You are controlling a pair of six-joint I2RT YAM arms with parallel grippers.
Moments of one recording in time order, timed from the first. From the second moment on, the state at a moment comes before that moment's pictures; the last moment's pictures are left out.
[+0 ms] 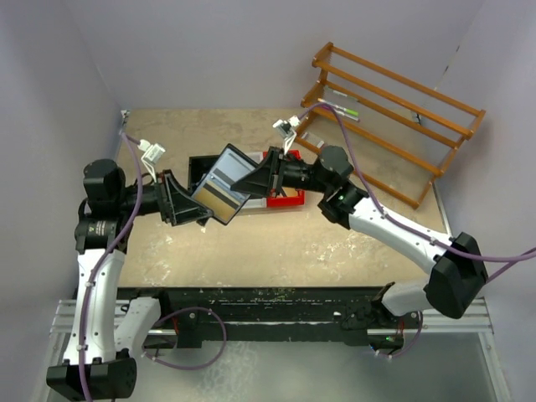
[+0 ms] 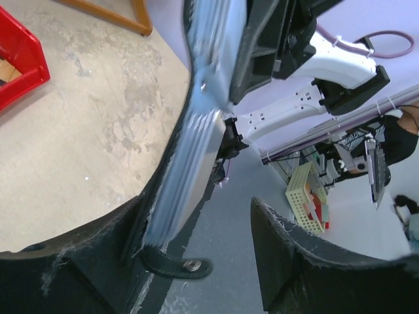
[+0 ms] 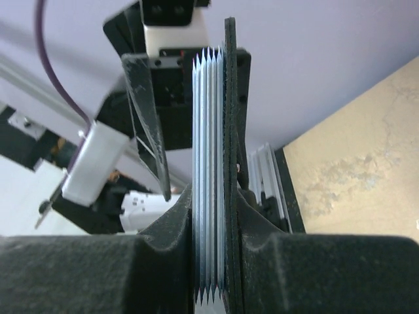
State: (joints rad) left arm 0.07 0.84 1.04 -0.57 1.32 -0.44; right arm 0.76 1.40 1.13 0.47 -0.72 0.90
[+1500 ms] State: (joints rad) left arm 0.07 0.95 1.06 -0.65 1.31 -0.37; right arm 0.77 1.22 1.26 0.06 -0.60 0.70
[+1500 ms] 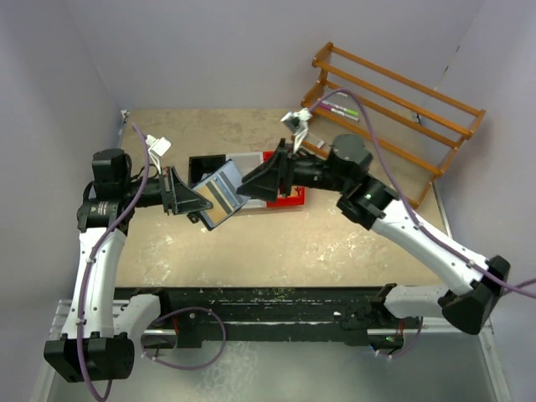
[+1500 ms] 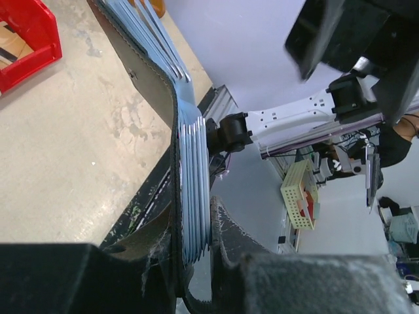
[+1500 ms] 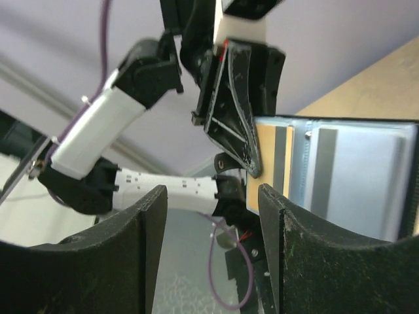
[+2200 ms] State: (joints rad) left arm 0.07 0.94 1.06 -0.70 1.32 -0.33; right arm 0.84 1.45 1.30 0.02 -0.71 0.65
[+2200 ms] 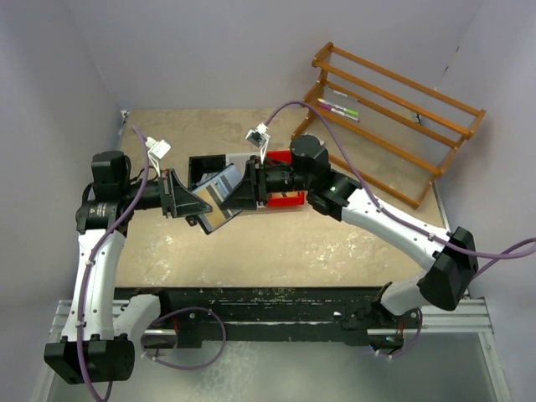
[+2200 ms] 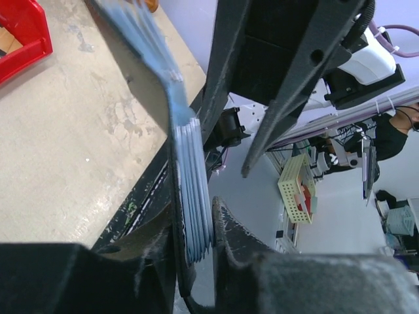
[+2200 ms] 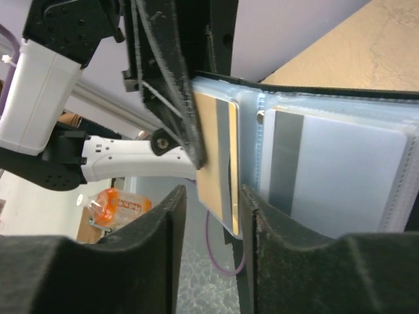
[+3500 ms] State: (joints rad) left arm 0.07 0.93 1.08 -0.60 1.43 -0.39; right arm 0.88 1.37 0.98 0.43 -0.66 0.96
